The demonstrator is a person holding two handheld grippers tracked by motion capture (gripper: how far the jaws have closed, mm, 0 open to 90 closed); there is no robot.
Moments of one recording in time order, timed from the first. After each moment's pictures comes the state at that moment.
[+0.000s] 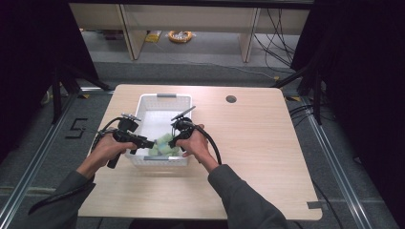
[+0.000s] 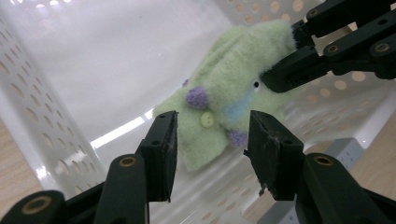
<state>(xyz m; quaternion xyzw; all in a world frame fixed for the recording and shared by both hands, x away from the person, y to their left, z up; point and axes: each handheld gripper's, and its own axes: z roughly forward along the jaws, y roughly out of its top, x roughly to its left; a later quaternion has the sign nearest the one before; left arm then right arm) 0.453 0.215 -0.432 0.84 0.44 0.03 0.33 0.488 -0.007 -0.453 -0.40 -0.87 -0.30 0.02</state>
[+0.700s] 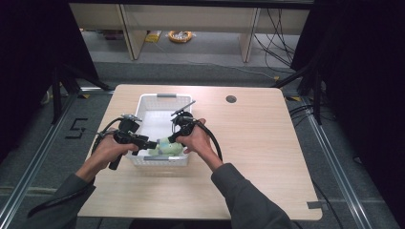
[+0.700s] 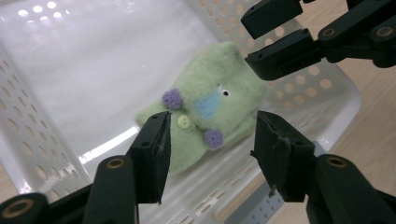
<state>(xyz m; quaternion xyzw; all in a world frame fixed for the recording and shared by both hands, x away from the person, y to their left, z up) 0.442 0.207 -0.423 0.83 0.44 0.04 0.35 0.486 -0.010 -0.426 -0.39 -0.87 -0.30 -0.03</state>
